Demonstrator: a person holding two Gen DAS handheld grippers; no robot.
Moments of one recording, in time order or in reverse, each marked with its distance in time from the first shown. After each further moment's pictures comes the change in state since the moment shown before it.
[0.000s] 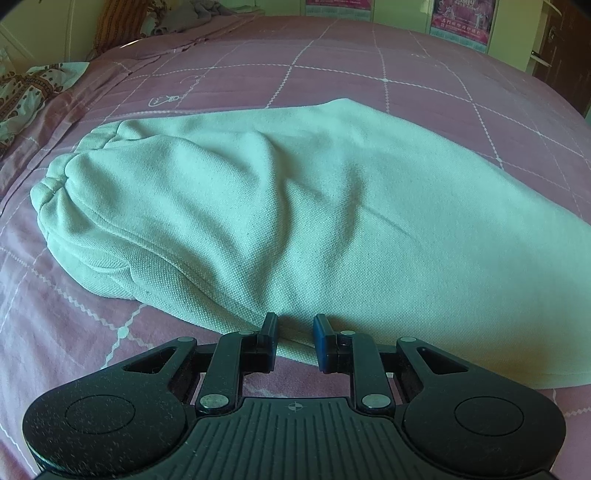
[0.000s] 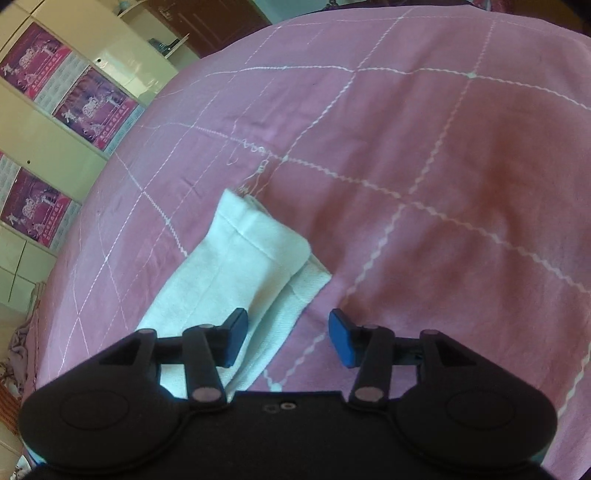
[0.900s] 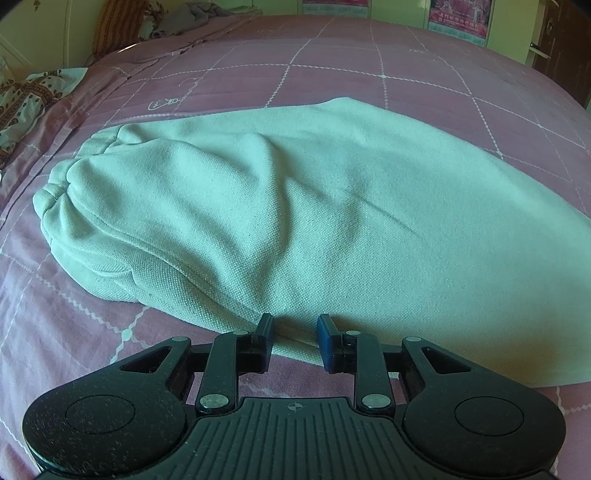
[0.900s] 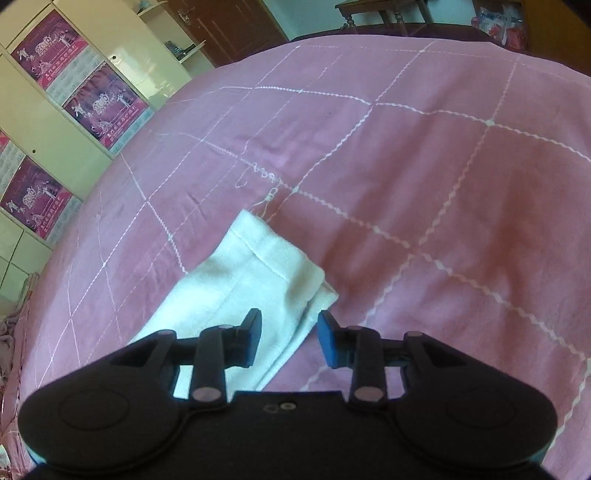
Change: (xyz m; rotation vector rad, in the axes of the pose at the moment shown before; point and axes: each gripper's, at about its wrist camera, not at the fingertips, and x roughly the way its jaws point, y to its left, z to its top) left arm 0.000 -0.004 0.002 0.024 0.003 0.021; right arm -0.003 0.012 0.019 -0.104 -0.050 -0.016
